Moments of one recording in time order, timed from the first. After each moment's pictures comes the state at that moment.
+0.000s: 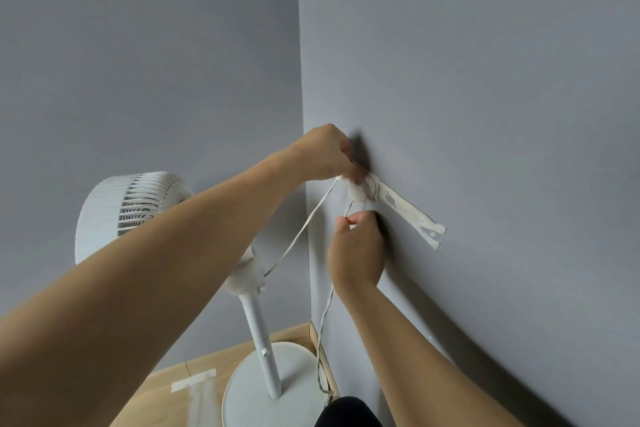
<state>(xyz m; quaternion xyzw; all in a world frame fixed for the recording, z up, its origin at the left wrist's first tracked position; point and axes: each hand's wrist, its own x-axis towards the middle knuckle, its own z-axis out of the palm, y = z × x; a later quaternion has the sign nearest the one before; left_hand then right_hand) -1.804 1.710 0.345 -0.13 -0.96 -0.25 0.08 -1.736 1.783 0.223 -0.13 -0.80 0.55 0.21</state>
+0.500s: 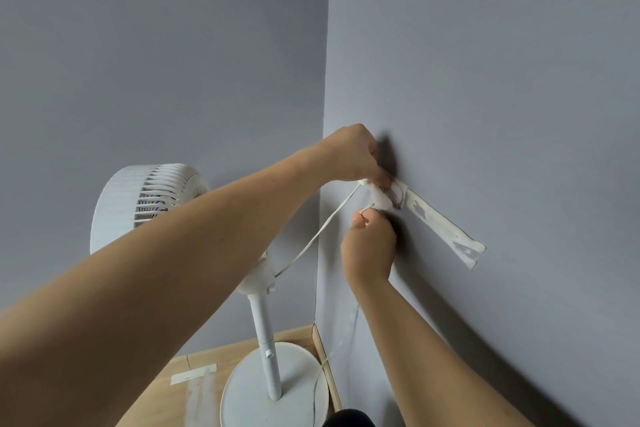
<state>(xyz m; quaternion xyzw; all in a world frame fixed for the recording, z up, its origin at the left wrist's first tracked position) -1.809 1.709 0.345 -0.14 -0.96 -0.25 0.06 -1.766 1.773 0.216 -0.09 -0.81 0.54 0.22</state>
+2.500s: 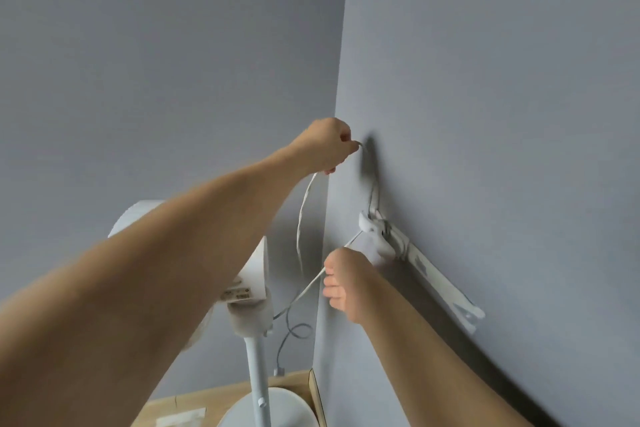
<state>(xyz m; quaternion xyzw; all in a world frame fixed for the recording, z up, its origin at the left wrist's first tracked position) -1.865 1.660 0.394 -0.09 -0.93 -0.31 0.18 -1.773 1.763 0.271 -0.13 -0.72 0.65 -0.21</state>
